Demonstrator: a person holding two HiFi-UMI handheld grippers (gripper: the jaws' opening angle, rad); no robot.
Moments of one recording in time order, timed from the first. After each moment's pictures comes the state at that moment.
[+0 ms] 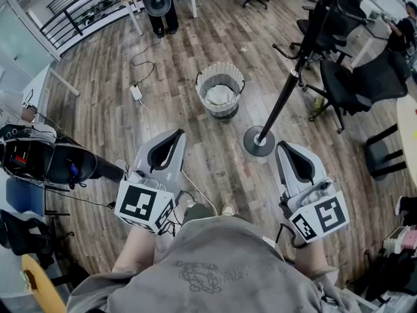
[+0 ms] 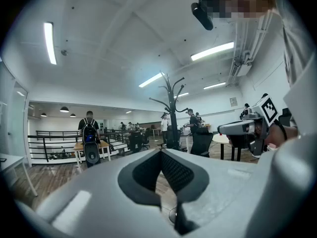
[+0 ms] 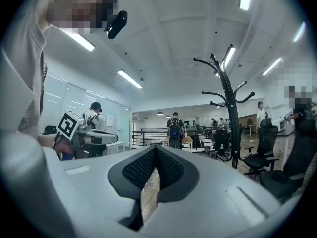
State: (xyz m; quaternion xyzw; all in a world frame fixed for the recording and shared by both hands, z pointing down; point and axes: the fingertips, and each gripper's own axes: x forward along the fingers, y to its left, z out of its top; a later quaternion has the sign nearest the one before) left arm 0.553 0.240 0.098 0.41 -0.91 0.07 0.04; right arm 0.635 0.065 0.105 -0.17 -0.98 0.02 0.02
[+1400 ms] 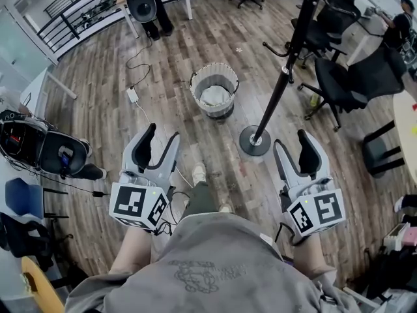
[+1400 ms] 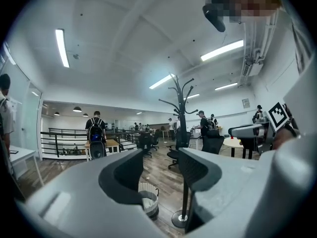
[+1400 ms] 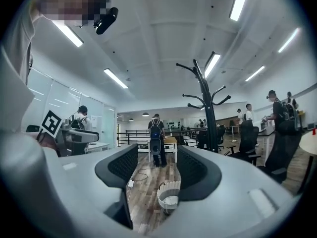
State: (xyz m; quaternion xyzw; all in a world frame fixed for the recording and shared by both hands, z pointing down) left arm 0.555 0.253 0.104 0.35 -0.93 0.04 0.03; right arm 0.648 0.016 0.116 -0.08 -1.00 0.03 0.02
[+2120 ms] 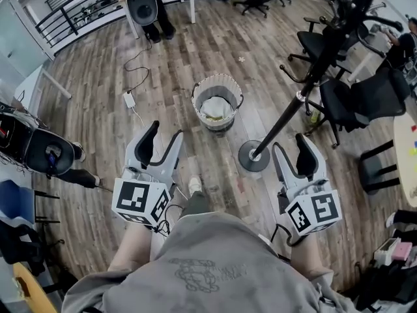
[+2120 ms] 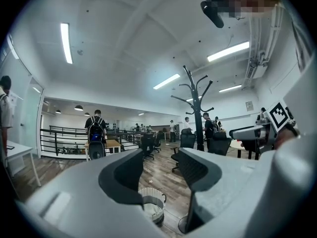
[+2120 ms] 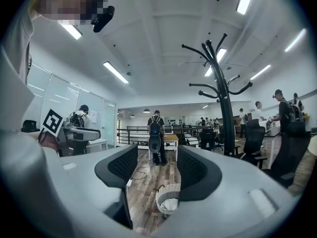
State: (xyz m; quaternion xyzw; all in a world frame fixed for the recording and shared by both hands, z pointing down) left arm 0.438 0.269 0.119 0.35 -0.94 0.03 0.02; right arm 0.530 0.033 0.129 -0.09 -1.00 0.02 0.03
